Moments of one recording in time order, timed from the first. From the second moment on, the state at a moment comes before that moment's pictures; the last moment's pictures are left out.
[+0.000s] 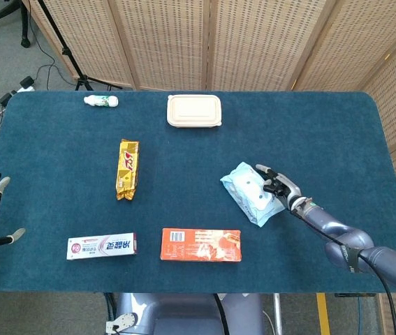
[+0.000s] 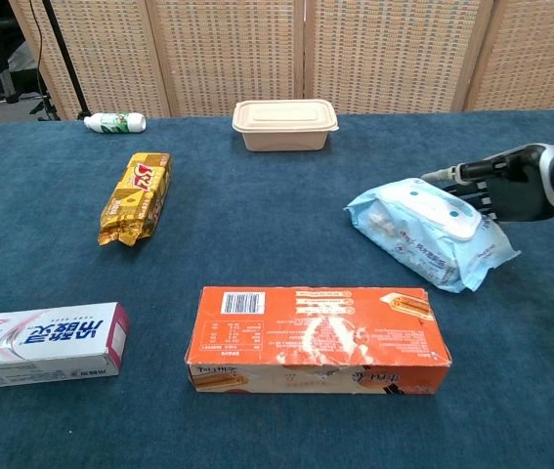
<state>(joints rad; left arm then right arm) -0.15 -1.09 -0.09 -1.64 1.40 1.41 0.02 0.90 -1.34 0.15 -1.27 -1.23 0.30 1.62</state>
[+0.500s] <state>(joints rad) -0.15 -1.09 -0.10 -1.64 1.38 1.40 0.01 0.98 -1.43 0.24 -1.33 -0.92 0.27 1.29</state>
